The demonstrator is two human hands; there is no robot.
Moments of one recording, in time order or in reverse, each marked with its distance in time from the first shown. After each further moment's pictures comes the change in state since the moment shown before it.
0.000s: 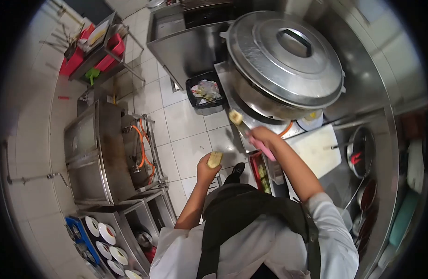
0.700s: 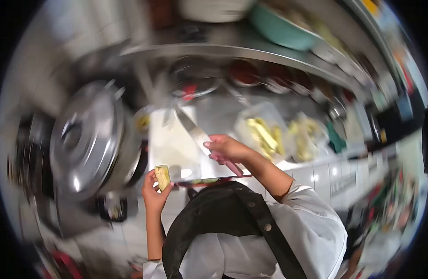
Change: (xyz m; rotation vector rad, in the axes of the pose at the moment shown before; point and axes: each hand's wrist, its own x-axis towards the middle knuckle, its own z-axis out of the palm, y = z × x) left_hand -0.012 0.241 0.124 -0.144 -1.061 0.536; right_hand -0.343 0.184 -0.057 0.935 0.587 -0.571
